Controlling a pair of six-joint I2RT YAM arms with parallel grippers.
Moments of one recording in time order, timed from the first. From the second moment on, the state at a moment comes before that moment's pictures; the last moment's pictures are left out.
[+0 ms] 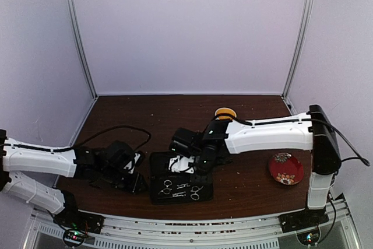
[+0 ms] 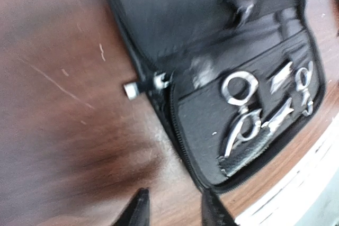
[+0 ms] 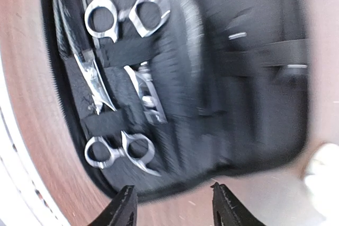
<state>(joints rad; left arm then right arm) -1.00 1.22 0.54 -0.36 0.07 -0.72 1.18 1.98 1.56 -0.95 0.13 -0.29</state>
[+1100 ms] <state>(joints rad) -0.64 1.42 1.49 -0.53 -0.03 -0.15 0.79 1.43 1.47 -0.87 0.25 -0.32</state>
